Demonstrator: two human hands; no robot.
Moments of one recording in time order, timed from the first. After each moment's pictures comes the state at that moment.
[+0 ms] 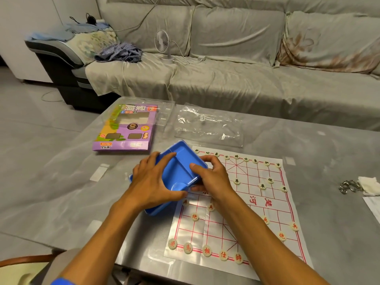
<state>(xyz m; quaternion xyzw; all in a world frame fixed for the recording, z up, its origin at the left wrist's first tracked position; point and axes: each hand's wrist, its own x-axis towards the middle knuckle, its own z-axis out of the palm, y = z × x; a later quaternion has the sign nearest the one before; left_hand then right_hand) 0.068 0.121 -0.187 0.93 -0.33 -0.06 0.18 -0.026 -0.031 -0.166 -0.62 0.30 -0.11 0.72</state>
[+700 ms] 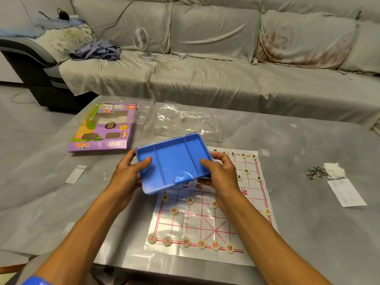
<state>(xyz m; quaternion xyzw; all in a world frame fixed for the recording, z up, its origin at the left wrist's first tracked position) 0.062 0.111 -0.176 0.66 -0.07 -0.25 0.70 -0.066 -0.064 -0.162 -0.55 0.36 -0.19 0.73</state>
